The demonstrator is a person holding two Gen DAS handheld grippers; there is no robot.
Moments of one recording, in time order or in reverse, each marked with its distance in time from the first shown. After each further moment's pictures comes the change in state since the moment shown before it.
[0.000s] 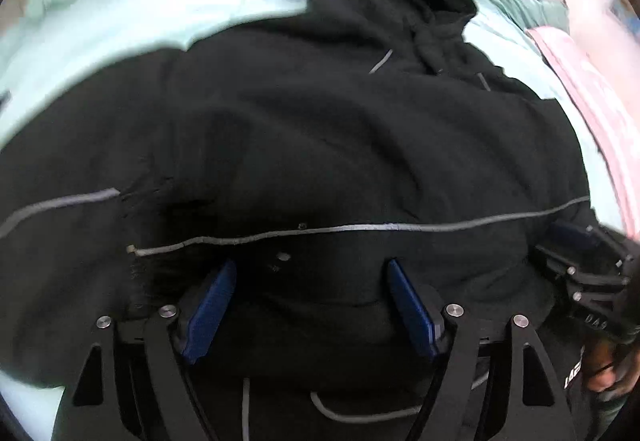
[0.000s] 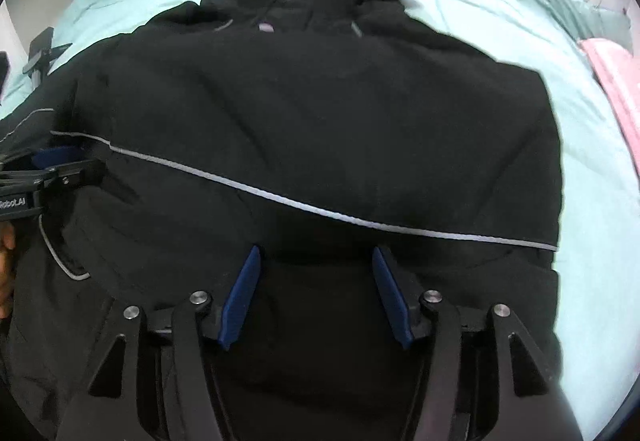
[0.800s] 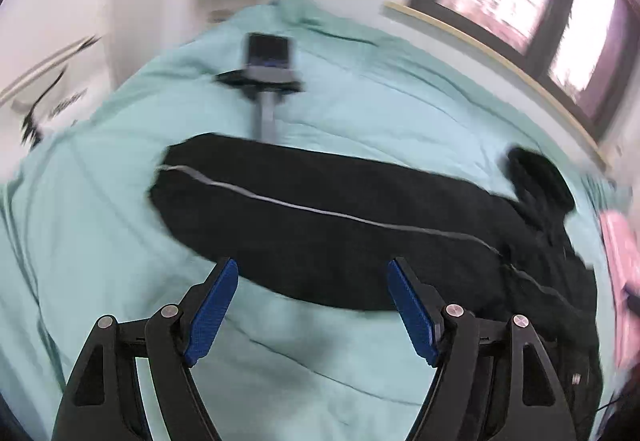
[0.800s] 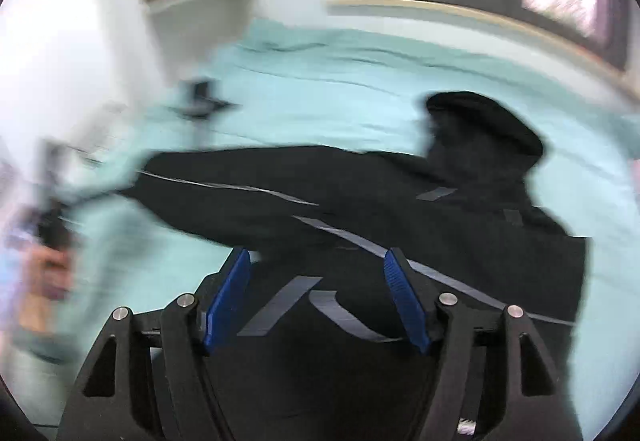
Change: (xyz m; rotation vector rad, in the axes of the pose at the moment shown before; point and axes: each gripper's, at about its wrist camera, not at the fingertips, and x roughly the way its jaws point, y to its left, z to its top) left arm -0.218 0.318 -0.131 -0.532 -0.320 0.207; right arm -0.172 0.185 0.025 -0.184 -0.285 0.198
